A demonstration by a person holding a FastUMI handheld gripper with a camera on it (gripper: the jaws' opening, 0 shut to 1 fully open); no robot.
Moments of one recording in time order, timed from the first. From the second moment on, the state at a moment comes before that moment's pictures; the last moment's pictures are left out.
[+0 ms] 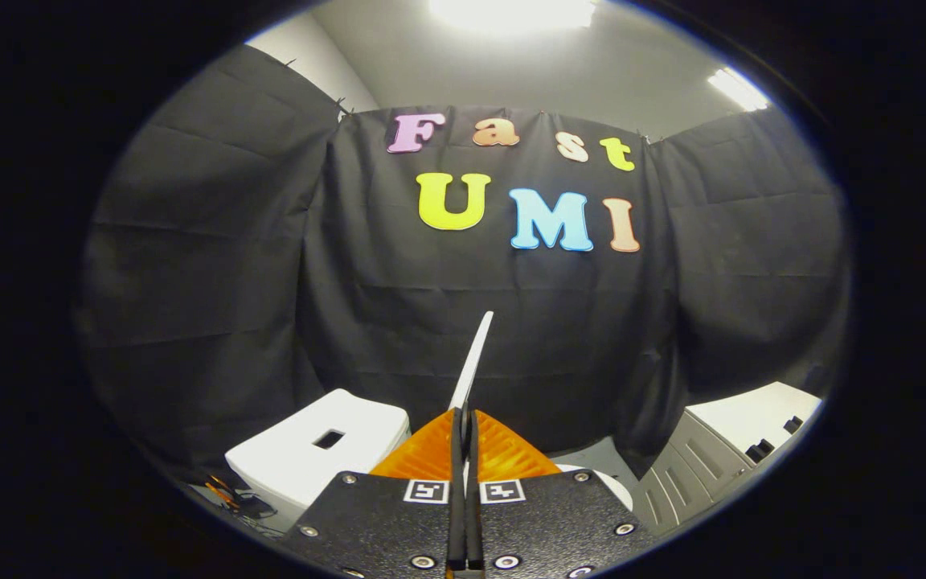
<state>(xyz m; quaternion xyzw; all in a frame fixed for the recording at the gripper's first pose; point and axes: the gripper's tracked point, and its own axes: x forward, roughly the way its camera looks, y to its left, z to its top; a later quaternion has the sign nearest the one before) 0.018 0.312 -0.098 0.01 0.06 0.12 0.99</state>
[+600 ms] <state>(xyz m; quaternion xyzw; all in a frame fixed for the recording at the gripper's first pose) 0.007 0.391 -0.090 0.00 0.04 0.17 0.98</state>
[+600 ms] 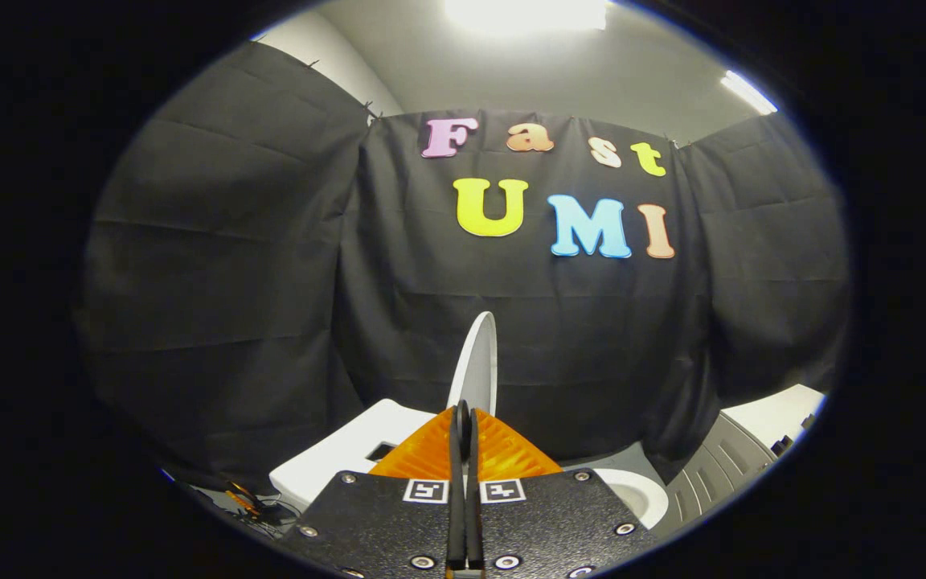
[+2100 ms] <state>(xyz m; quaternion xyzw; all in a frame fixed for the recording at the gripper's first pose) -0.011 0.333 0.018 0.10 -0.04 0.30 0.95</state>
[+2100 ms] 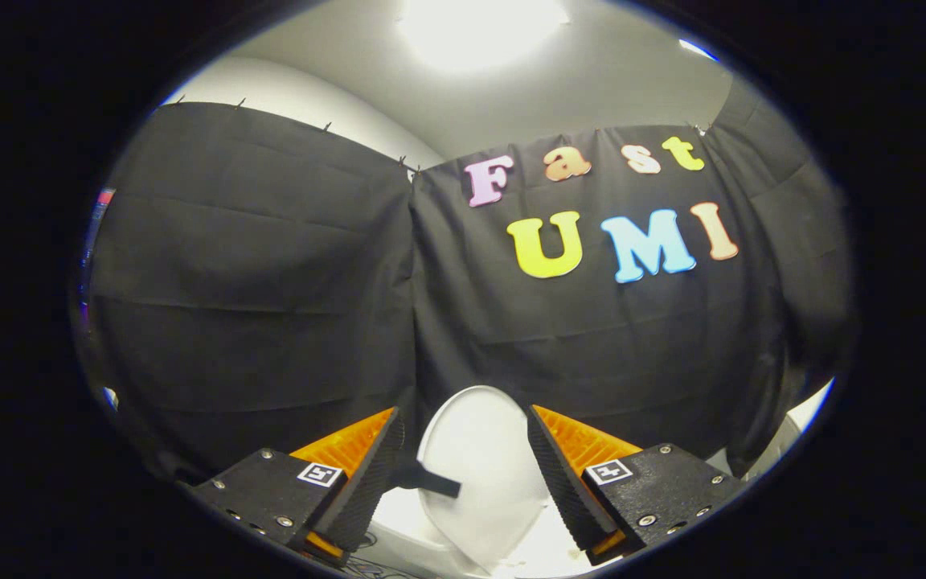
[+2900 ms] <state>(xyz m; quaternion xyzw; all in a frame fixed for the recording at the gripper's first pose) 0.009 0.072 -0.006 -0.01 -0.03 0.17 0.99</state>
